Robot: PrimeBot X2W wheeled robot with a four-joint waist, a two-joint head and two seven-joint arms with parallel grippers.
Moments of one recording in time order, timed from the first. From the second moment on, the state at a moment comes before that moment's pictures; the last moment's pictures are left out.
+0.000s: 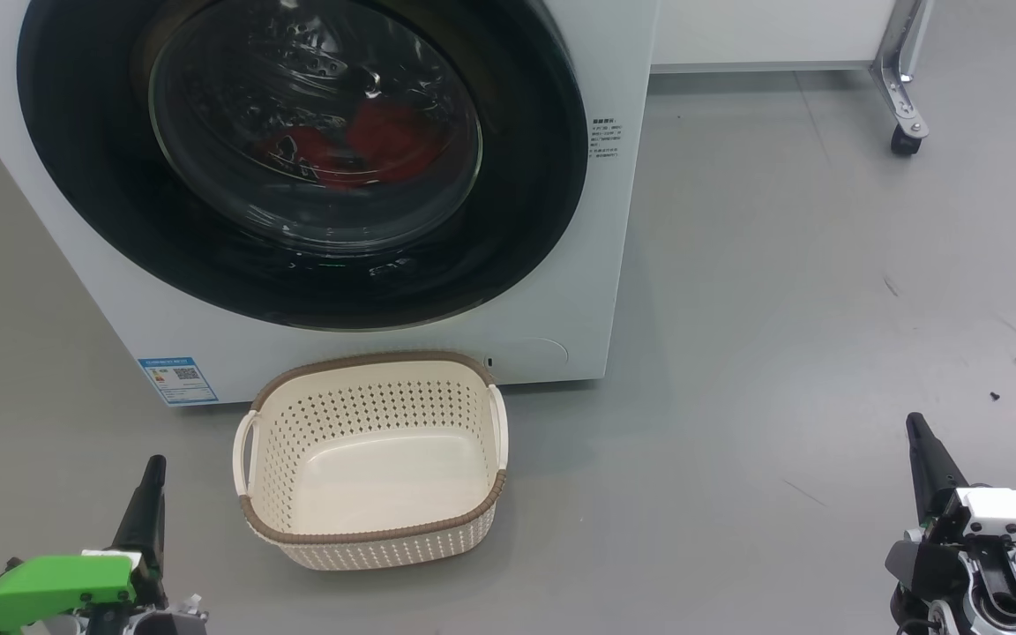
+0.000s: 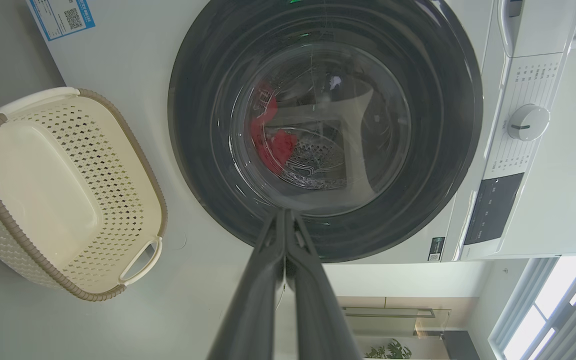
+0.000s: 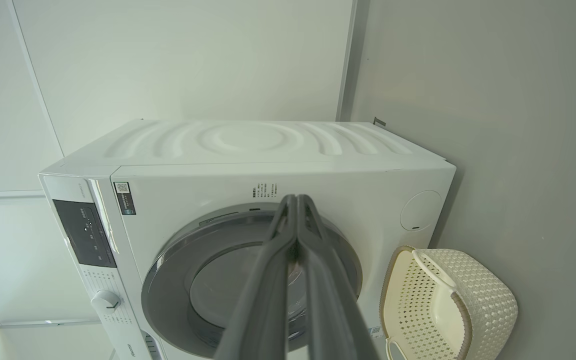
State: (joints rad) left arm -0.05 0.04 0.08 0.27 -1.63 -0.12 0.11; right arm -0.05 -0.04 -0.14 0.27 1.62 0.12 0.10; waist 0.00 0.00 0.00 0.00
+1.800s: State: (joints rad) left arm 0.02 0.00 0.04 0.31 -1.63 -0.12 0.07; right arm 0.02 0.00 -0.12 0.33 1.57 0.12 0.07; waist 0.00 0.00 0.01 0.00
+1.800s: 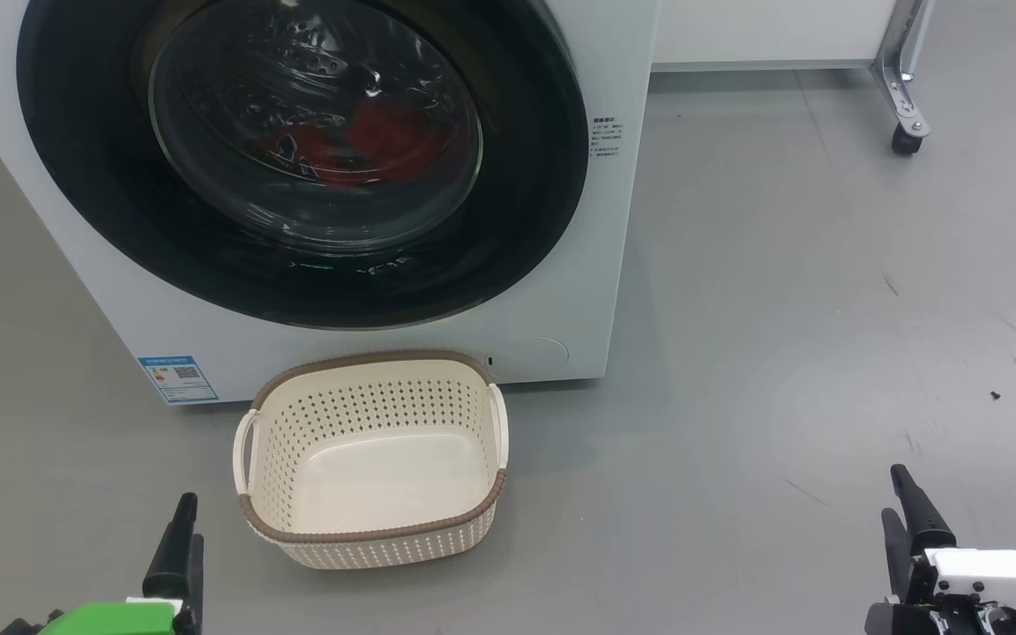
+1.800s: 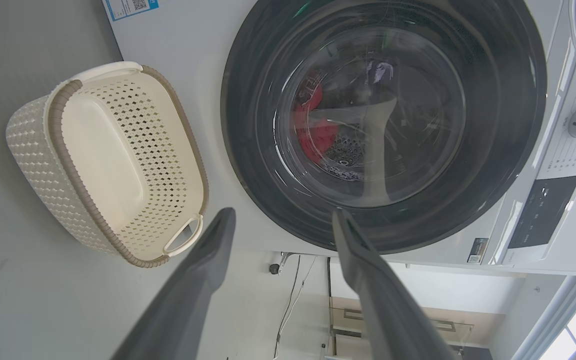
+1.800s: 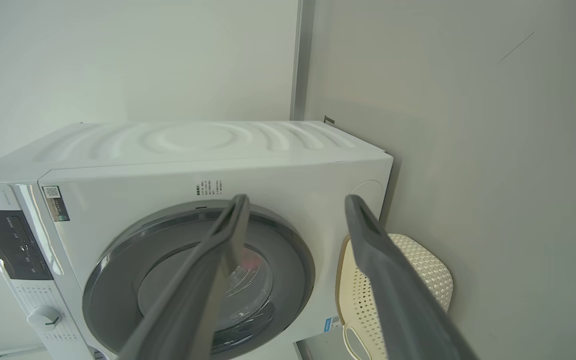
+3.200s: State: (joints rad) left arm -0.03 0.12 -0.14 0.21 -0.93 -0.09 -0.10; right arm -0.03 -0.15 0.08 0.29 0.90 0.08 -0.10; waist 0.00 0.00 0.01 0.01
